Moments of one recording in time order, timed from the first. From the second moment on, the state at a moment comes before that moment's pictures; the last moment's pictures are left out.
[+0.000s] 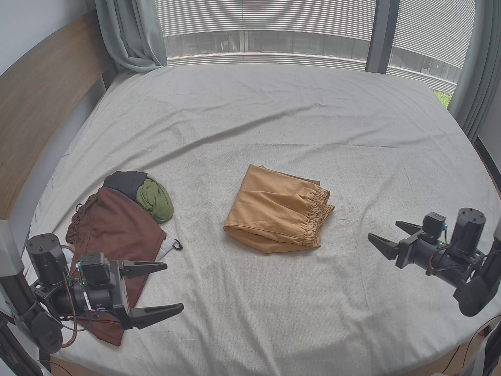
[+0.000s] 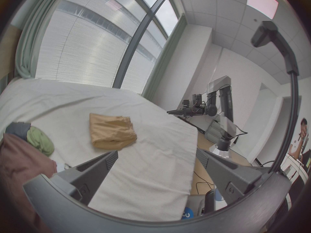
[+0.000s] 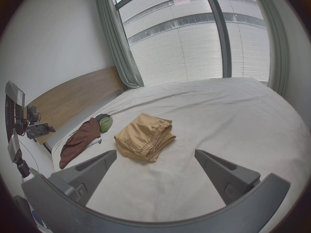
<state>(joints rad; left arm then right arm) -0.15 1.82 -0.03 -1.55 -0.97 0.04 0.13 1.86 -0.17 -1.47 0.30 0.06</state>
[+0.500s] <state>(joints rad) -0.32 1.45 -0.02 -1.35 -1.00 0.02 0.05 1.30 -0.02 -1.23 0.31 0.04</state>
